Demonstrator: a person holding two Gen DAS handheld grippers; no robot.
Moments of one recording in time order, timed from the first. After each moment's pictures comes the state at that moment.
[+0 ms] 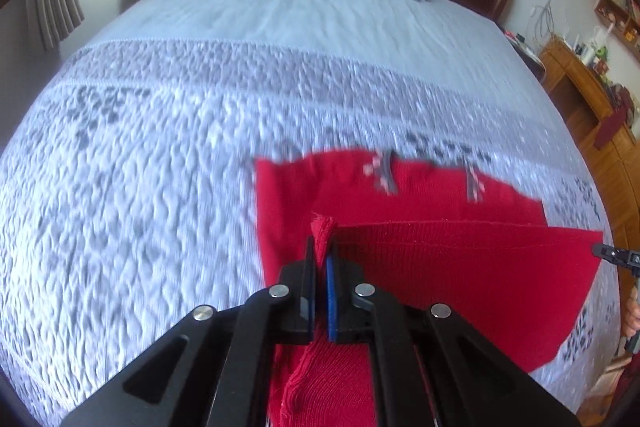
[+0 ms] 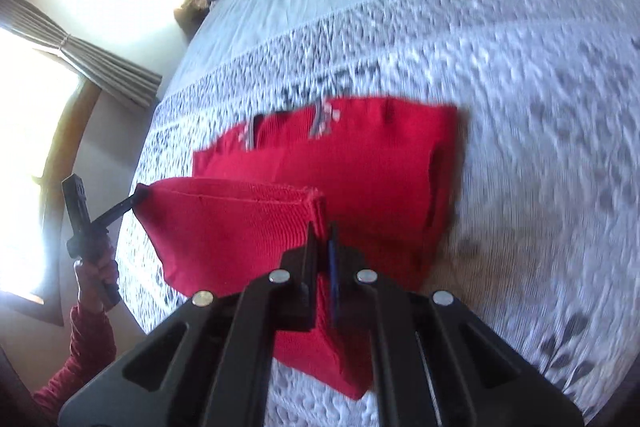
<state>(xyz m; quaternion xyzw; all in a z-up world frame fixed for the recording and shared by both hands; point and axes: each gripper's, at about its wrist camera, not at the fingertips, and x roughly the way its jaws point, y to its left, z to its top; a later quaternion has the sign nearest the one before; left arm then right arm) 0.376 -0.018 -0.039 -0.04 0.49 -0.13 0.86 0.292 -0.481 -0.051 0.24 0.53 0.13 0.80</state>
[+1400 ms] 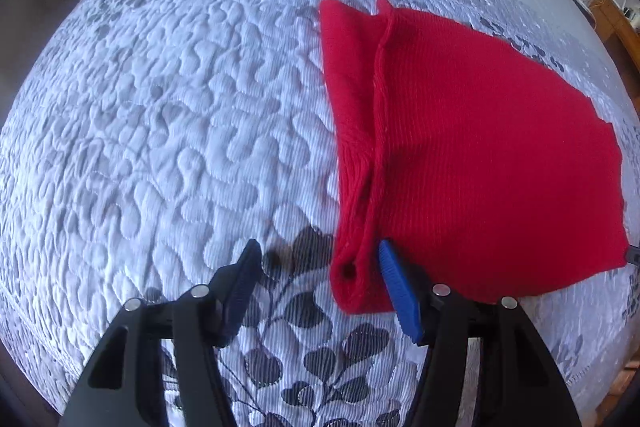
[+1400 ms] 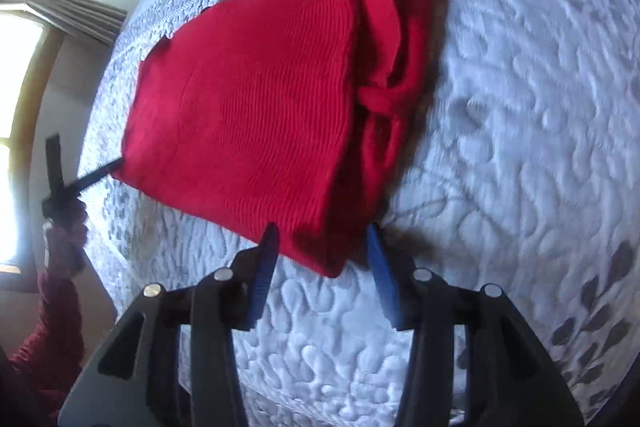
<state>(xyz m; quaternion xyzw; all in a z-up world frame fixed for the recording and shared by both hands) 0.312 -0.003 -0.145 0.01 0.60 -0.06 0.80 0.231 -0.452 -0.153 0.21 0.63 0.13 0.74</state>
